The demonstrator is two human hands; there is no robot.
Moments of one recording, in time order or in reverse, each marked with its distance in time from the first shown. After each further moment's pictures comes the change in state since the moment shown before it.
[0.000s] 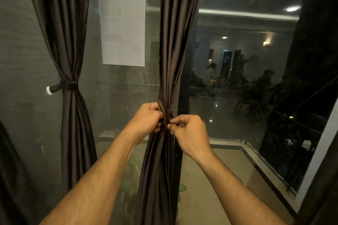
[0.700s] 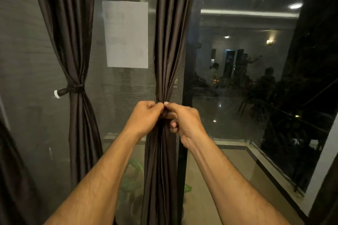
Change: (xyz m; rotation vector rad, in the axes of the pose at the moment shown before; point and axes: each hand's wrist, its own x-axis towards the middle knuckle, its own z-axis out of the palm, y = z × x) left_hand -0.012 0.005 -0.020 0.144 0.140 0.065; right_hand 0.021 -0.041 0.016 0.808 -0.091 0.471
